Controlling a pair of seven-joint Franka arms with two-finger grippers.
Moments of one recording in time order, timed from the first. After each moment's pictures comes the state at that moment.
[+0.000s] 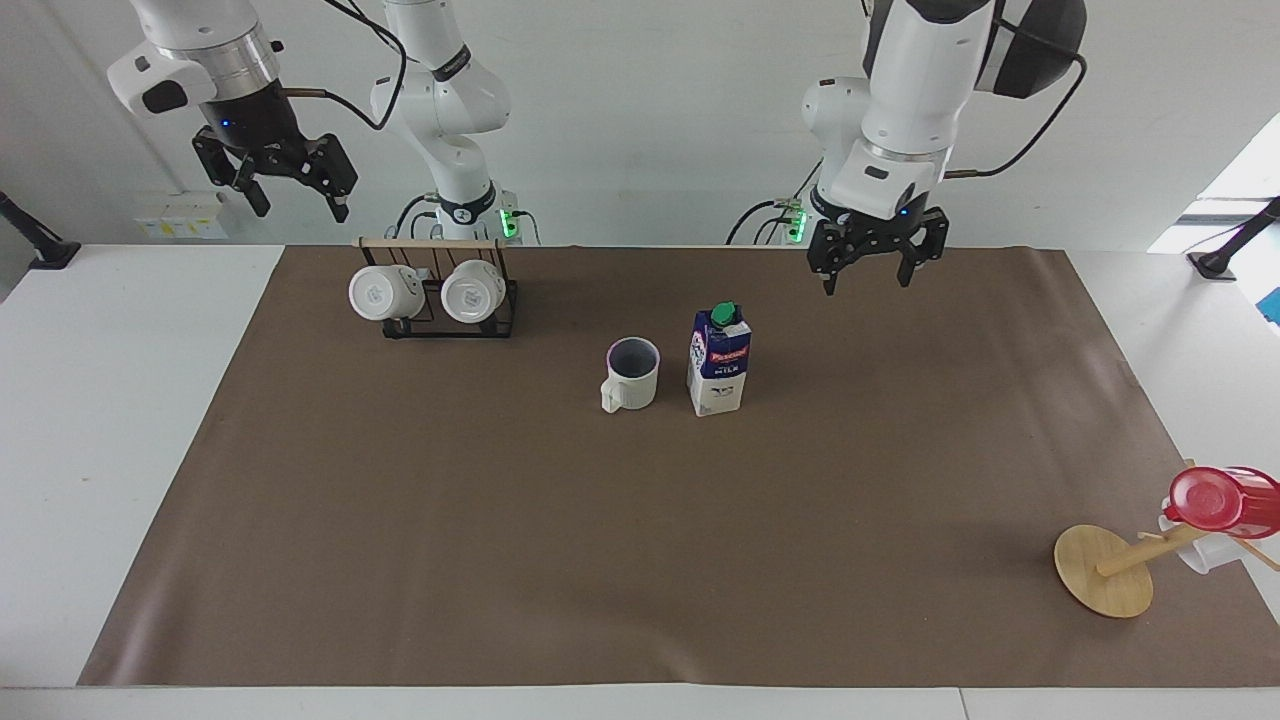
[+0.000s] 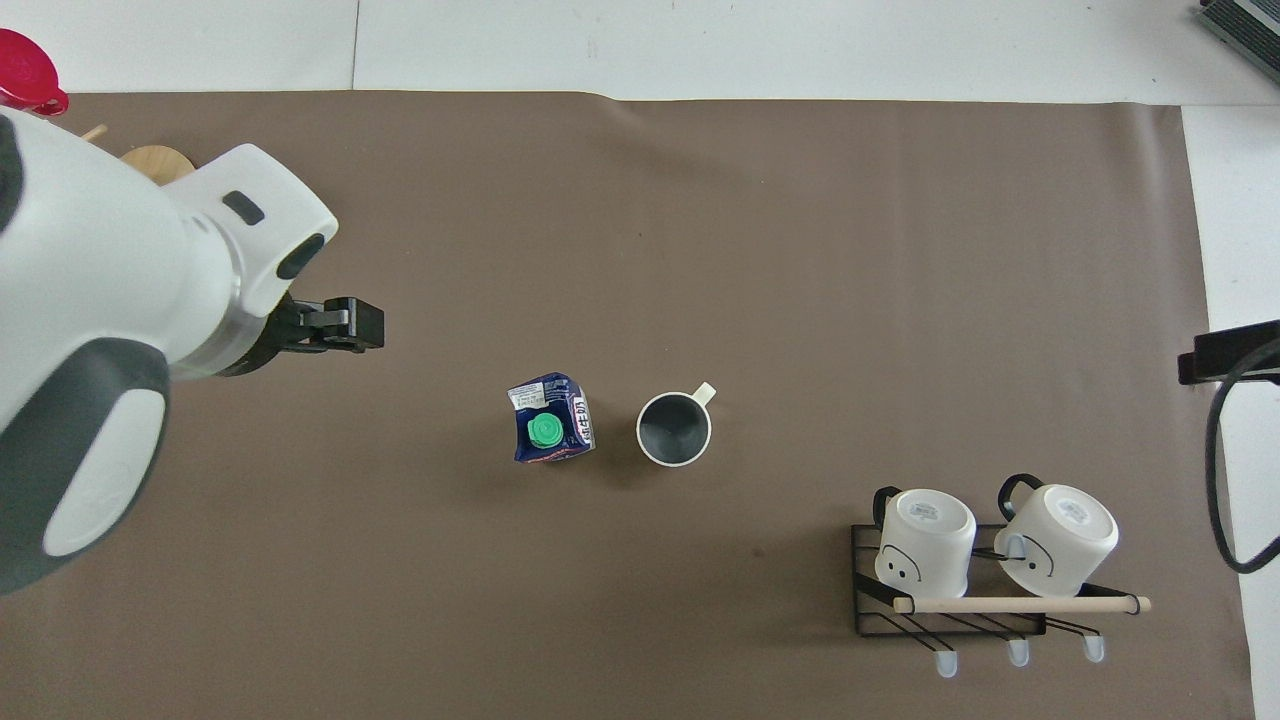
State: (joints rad) left arm -0.13 0.00 -0.22 -1.61 0.11 1.62 -0.34; right arm 0.05 -0.10 -0.08 -1.54 -0.03 1.45 0.06
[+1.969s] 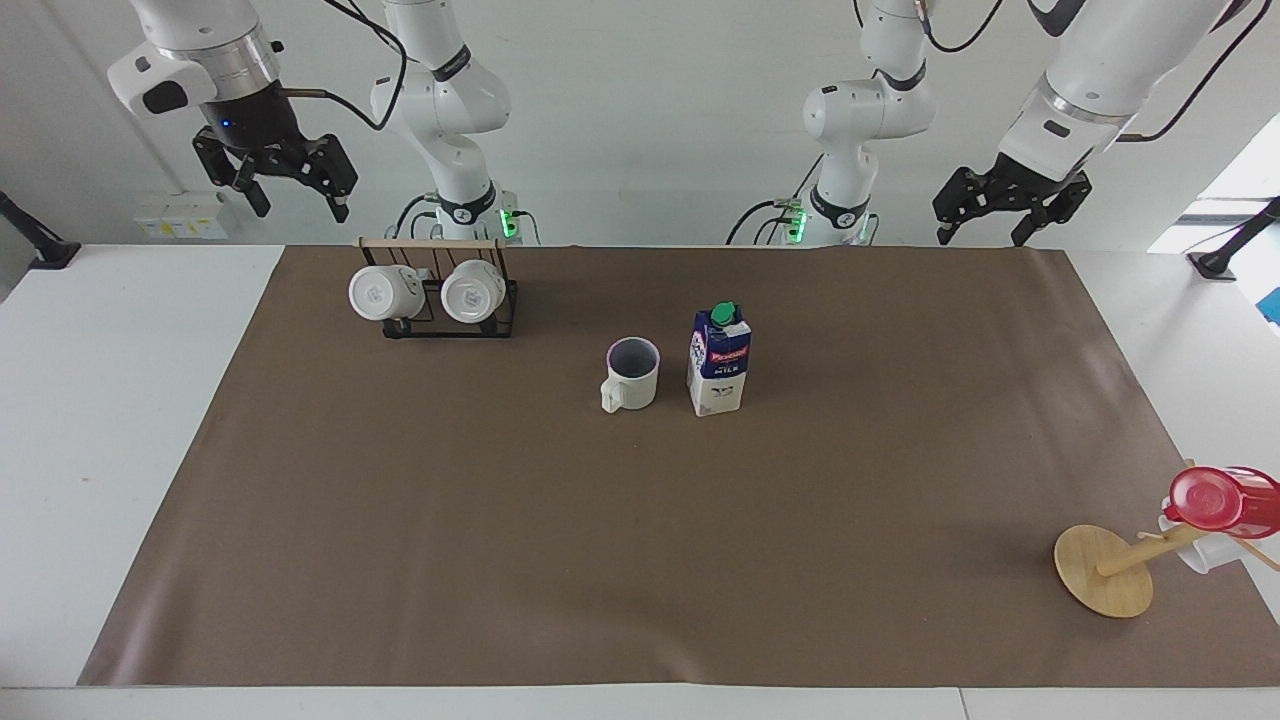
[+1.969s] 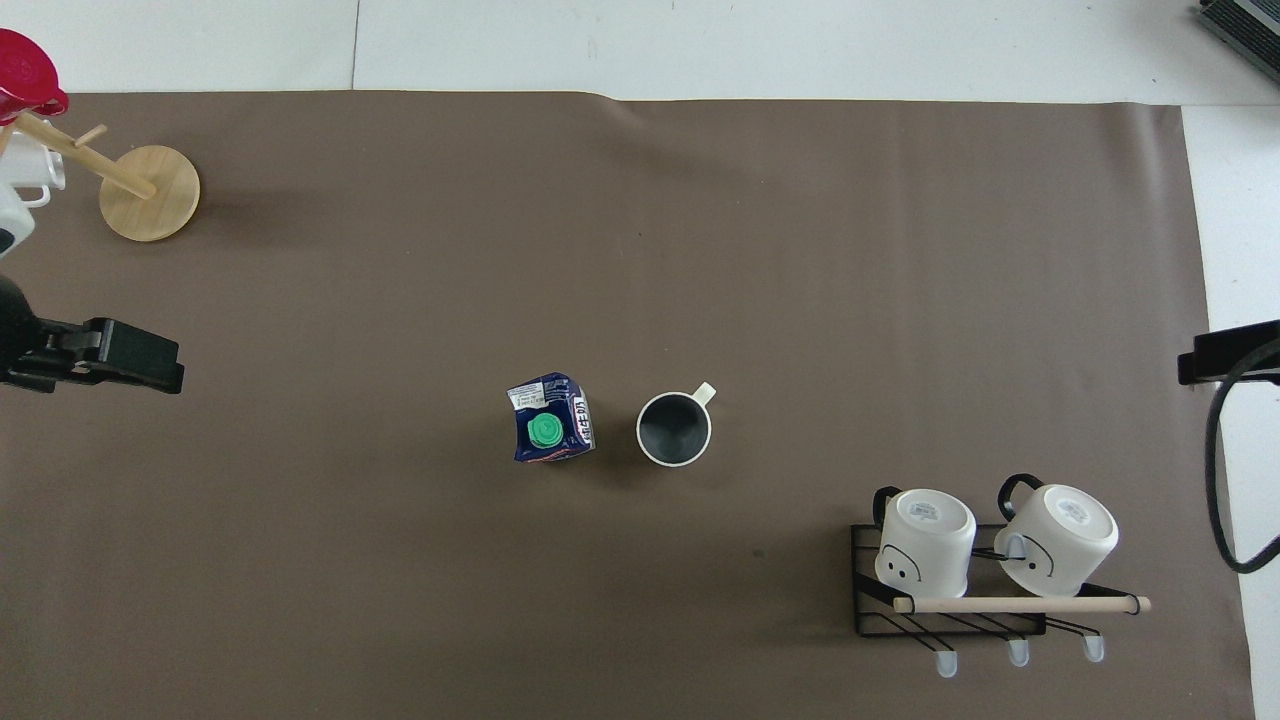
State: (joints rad) left arm 0.06 -0.04 -0.18 -1.52 -0.03 1.39 -0.05; right arm 0.05 -0.10 -0.08 -1.54 -0.03 1.45 0.06
